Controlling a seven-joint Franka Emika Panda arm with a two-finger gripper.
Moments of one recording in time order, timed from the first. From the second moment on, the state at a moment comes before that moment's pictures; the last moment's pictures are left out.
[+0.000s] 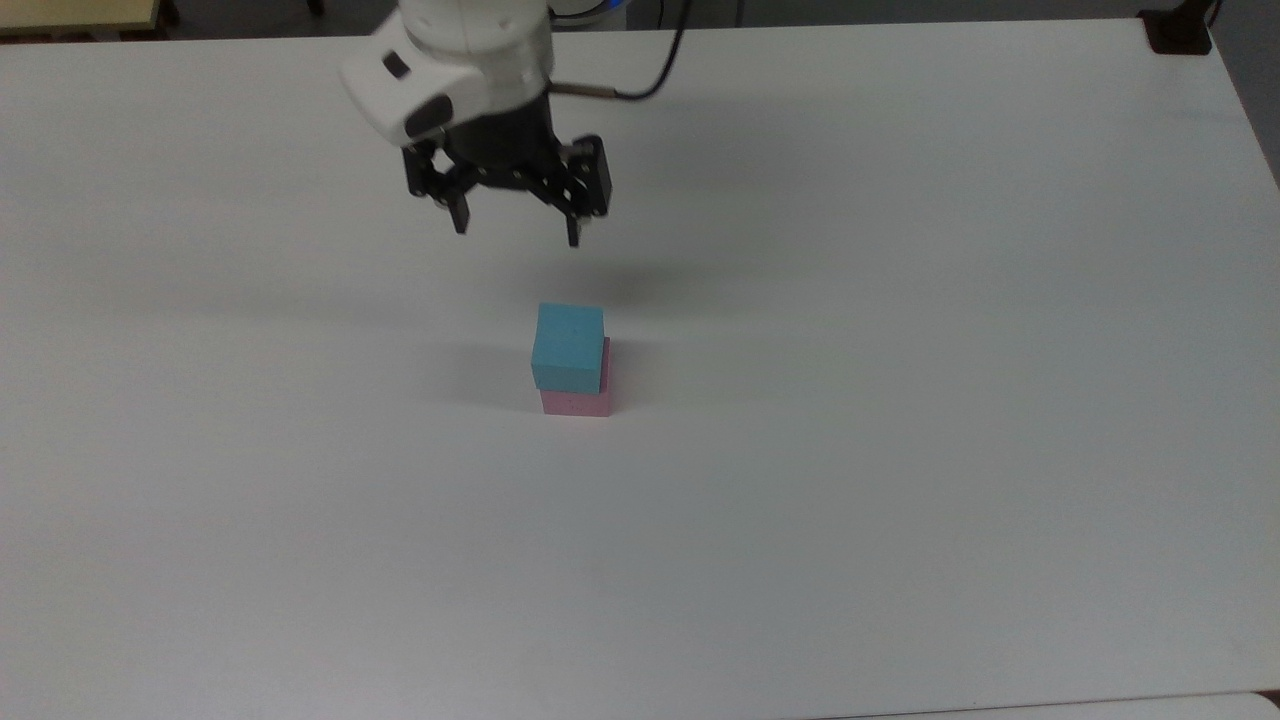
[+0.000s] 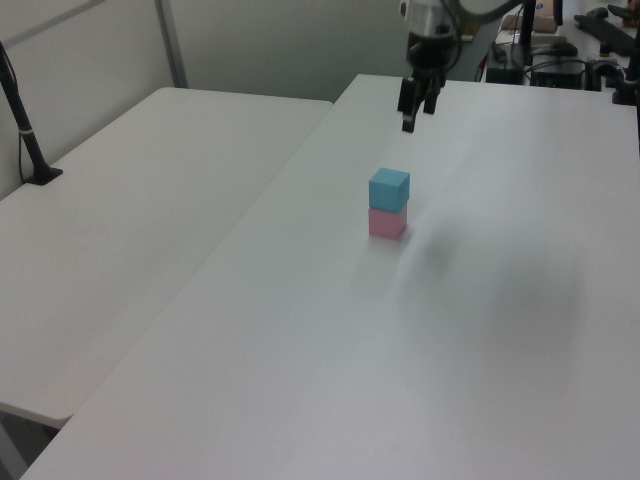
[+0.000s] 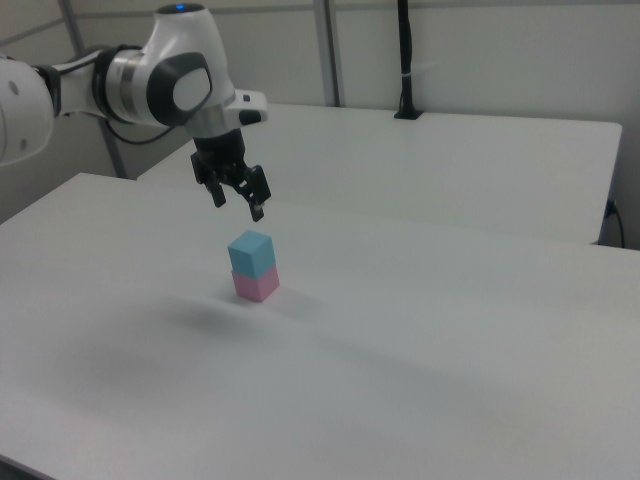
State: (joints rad) arm 0.00 0.24 0.03 -1.59 0.00 1.93 0.16
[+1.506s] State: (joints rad) arm 0.06 0.42 0.06 -1.58 -0.14 2.08 0.28
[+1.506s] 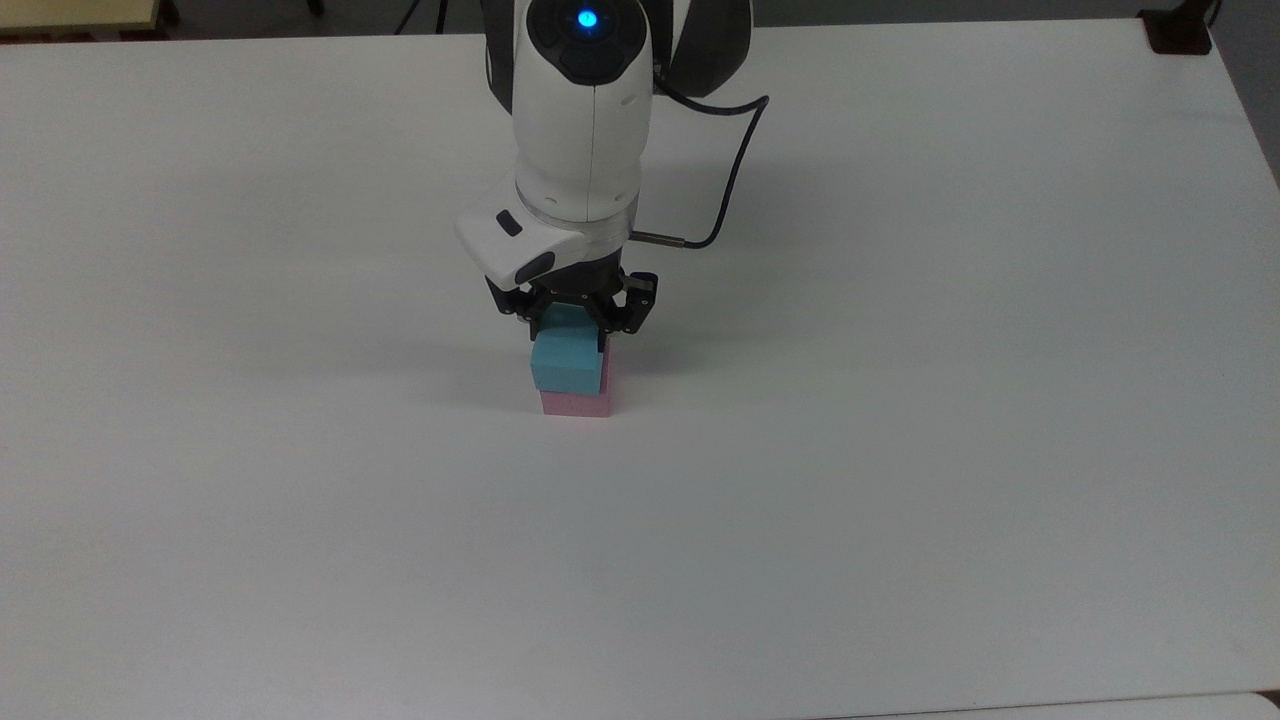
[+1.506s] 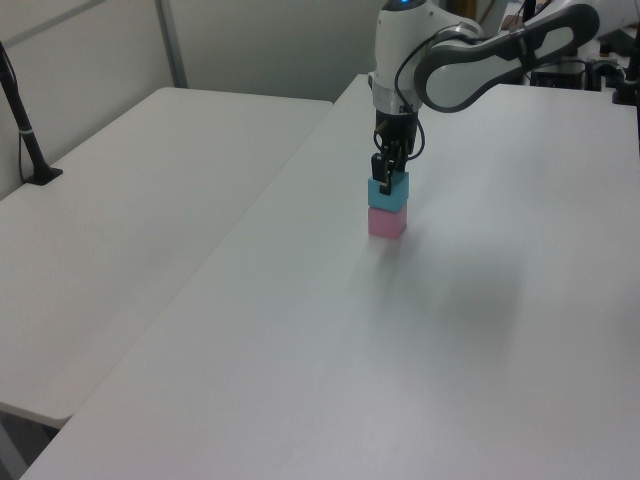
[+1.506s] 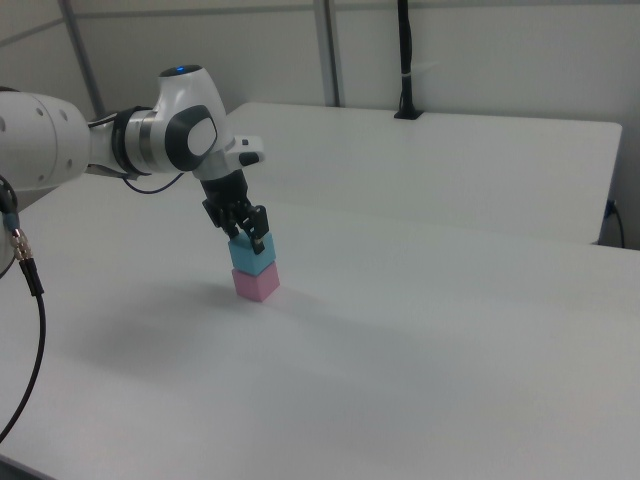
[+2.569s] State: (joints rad) arm -0.30 0.33 0.05 -1.61 -0.15 2.04 -0.19
